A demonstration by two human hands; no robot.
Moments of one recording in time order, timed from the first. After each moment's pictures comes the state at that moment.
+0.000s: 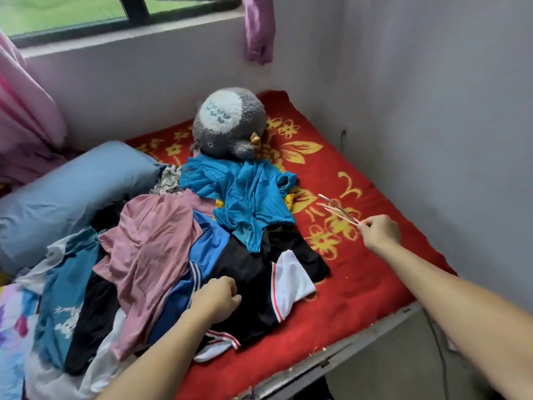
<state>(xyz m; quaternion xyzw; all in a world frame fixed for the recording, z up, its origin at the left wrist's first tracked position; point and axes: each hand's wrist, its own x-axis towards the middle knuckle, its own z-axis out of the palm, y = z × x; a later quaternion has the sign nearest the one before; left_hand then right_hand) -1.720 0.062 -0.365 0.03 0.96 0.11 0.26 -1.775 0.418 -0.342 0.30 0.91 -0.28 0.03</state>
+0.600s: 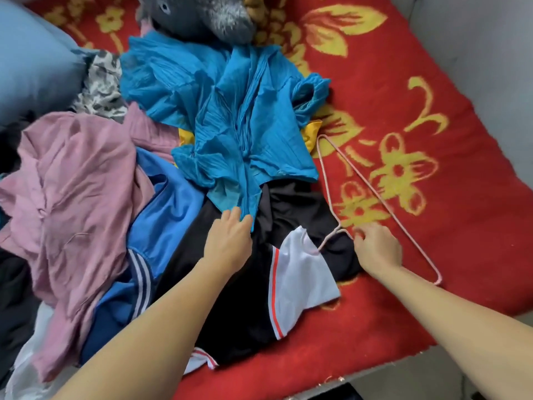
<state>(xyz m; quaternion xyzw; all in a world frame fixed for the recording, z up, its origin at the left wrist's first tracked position) -1.920 0.120 -0.622 0.12 0.98 0.02 0.18 -1.889 0.409 -0.657 0.20 0.94 -0.15 0.22</state>
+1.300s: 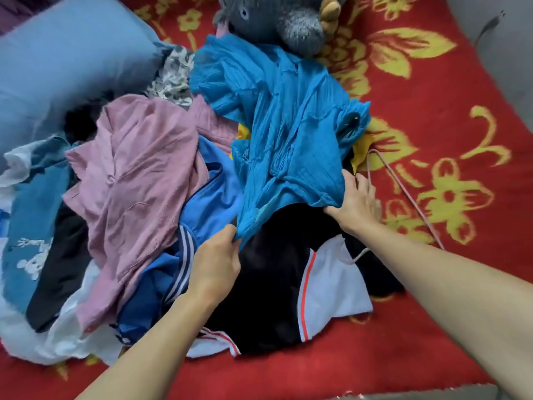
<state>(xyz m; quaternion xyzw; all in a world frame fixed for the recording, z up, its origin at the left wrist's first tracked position) -1.850 0.044 -0.560 -0.09 0.96 0.26 0.05 -1.980 0.295 -0.637 0.06 0.97 -0.16 0.19</state>
